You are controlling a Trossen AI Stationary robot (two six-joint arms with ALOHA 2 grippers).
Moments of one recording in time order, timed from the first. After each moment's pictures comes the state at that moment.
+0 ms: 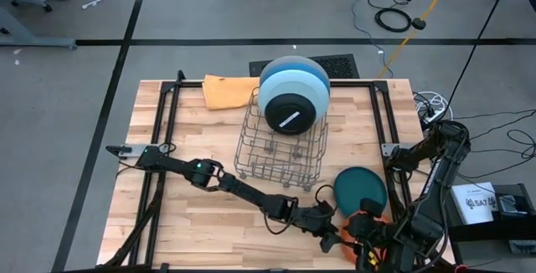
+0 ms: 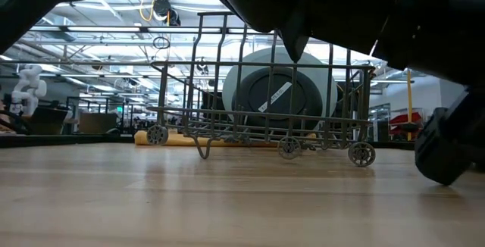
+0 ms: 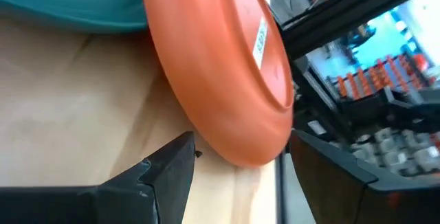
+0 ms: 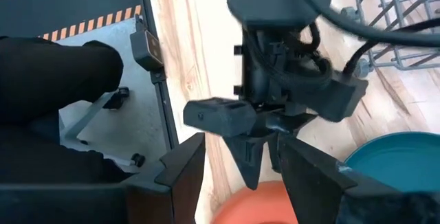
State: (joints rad) left arm -0.36 2.67 2.10 0.18 0.01 -0.93; right arm 1.02 1.62 1.53 -1.10 0.51 1.27
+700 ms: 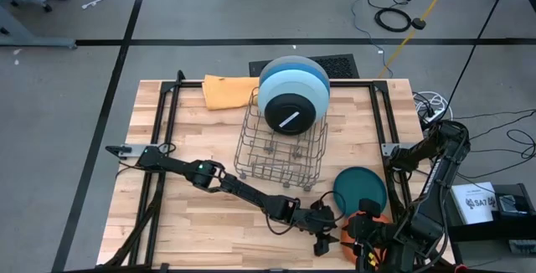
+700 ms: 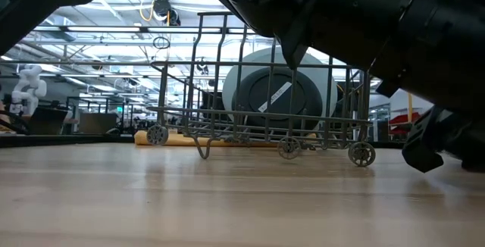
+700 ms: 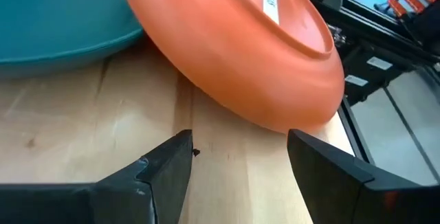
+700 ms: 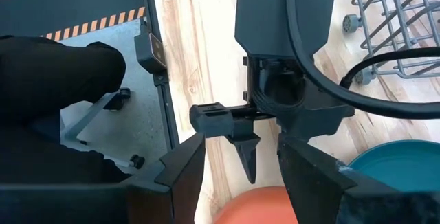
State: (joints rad) left arm -0.36 2.68 2.14 0.09 -0.03 -0.48; right arm 1.02 1.62 1.53 -1.08 0.53 1.24
